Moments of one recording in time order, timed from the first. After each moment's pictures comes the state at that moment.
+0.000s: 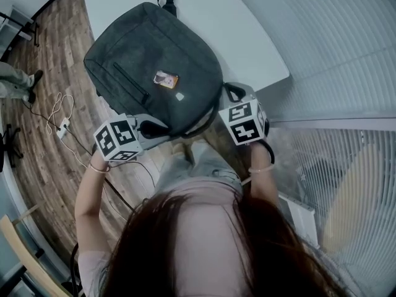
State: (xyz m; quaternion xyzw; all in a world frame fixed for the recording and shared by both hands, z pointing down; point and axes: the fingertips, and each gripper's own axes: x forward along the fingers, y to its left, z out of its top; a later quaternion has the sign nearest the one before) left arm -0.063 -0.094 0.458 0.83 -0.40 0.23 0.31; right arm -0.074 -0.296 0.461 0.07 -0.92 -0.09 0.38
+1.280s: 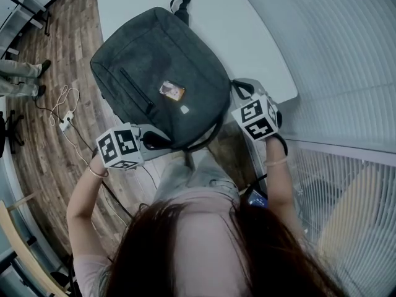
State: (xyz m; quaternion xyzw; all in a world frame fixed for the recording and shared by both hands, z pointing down) left arm -0.061 -0.095 0.458 0.83 -0.38 0.23 0.33; right arm -0.118 -0.334 0.462 -0.04 -0.91 -0.19 0.36
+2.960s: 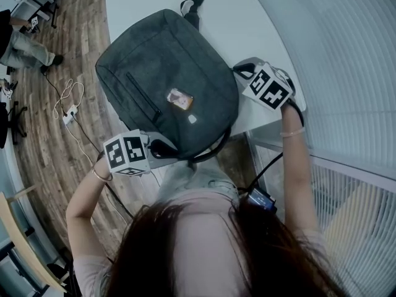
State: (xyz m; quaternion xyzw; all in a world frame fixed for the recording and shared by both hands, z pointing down) left arm -0.062 -0.097 0.461 0.84 -0.35 0.22 0.35; right arm -0.194 -0.352 0.469 -0.23 -0.84 -0.26 0.41
